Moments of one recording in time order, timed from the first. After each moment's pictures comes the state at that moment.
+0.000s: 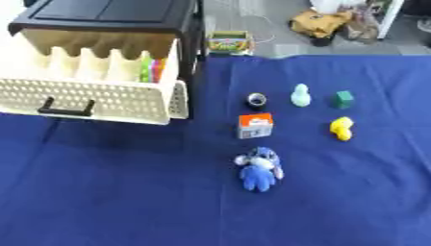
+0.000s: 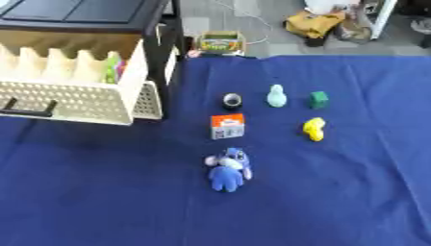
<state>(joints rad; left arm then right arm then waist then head) -0.68 0.65 0.00 -1.99 -0.13 -0.01 0.34 -0.55 -0.78 -0.02 -1.98 0.34 0.15 -0.27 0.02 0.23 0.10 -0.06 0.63</state>
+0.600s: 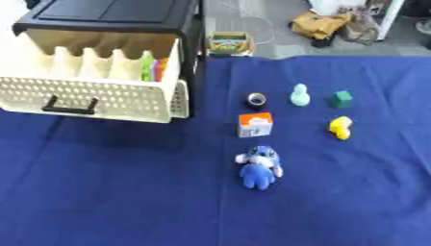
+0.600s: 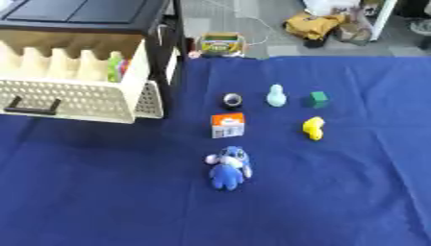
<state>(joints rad) -0.59 0.38 0.00 -1.99 -0.09 -0.02 0.35 -0.72 -0.86 0.08 -1.95 0.38 0.19 -0.03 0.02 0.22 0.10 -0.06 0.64</state>
